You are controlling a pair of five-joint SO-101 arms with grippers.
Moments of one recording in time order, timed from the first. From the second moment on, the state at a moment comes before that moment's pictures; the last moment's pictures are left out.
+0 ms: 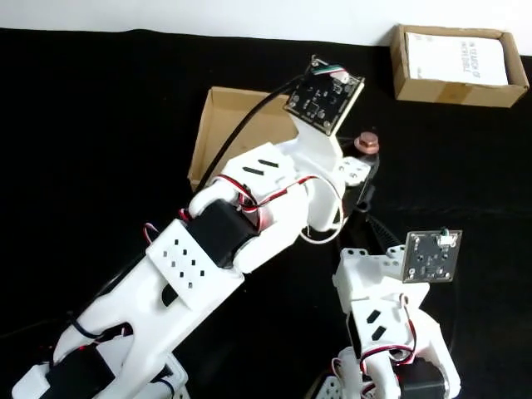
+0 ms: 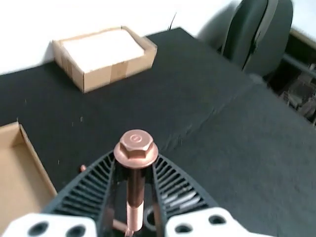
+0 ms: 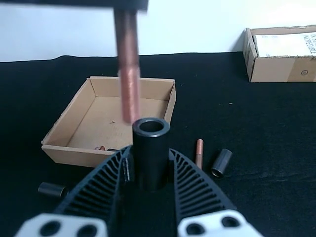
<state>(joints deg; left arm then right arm) 42.8 -24.3 6.7 42.6 13.8 -13.7 -104.4 67.4 62.1 -5.9</state>
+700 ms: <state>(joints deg) 45.9 -25.6 13.2 36.8 13.8 -13.8 -104.4 67.5 62.1 -5.9</state>
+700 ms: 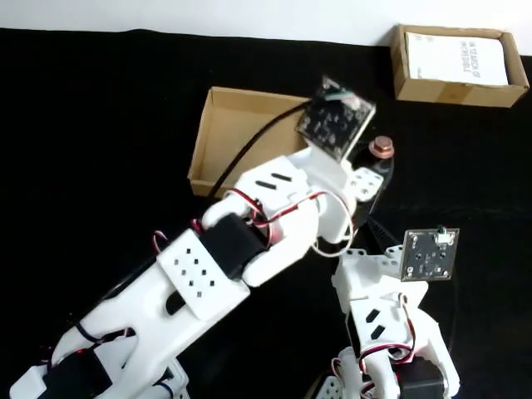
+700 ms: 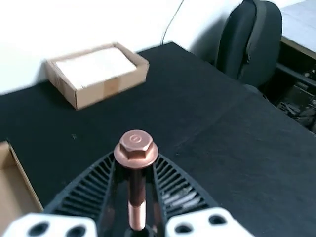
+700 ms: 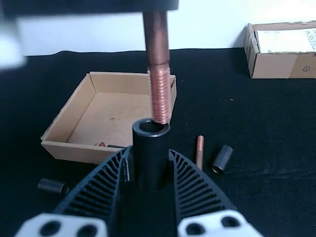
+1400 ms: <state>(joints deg) 46.2 -29.6 16.7 36.8 16.3 -13.6 -104.6 67.4 60.9 -5.9</state>
